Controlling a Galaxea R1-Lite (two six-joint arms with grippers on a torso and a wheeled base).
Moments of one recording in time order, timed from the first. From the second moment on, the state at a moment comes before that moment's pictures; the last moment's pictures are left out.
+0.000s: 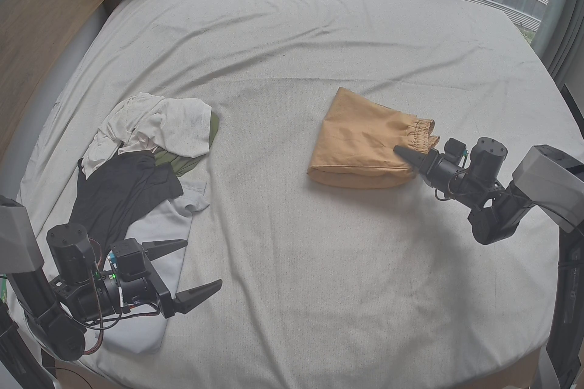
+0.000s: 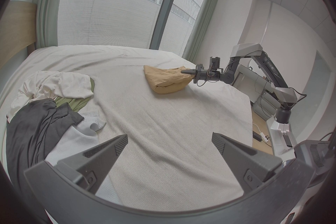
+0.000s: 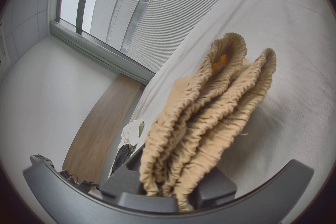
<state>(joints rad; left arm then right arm) -0.22 1.93 -0.09 -1.55 -0.58 0.17 0.12 2.36 -1.07 -1.33 0.60 0.75</state>
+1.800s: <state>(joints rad) -0.49 1.32 -0.04 -1.48 -0.53 -0.40 0.29 1.32 -0.23 -1.13 0.60 0.55</state>
